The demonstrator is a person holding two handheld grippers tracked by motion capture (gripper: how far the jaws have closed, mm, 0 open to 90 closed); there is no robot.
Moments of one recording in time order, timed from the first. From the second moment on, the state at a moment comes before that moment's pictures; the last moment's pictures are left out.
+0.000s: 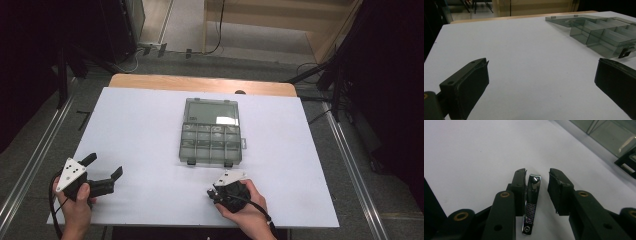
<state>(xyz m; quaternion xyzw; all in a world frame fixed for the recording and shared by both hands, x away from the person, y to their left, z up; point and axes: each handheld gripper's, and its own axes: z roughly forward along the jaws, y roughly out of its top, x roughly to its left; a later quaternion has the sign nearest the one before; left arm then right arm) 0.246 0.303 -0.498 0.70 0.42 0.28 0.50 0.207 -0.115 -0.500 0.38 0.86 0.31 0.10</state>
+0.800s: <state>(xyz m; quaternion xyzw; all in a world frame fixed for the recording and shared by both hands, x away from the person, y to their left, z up) 0.246 0.302 -0.499 0.71 0.42 0.28 0.50 0.202 -0.116 -0.510 0.38 0.86 0.33 0.11</state>
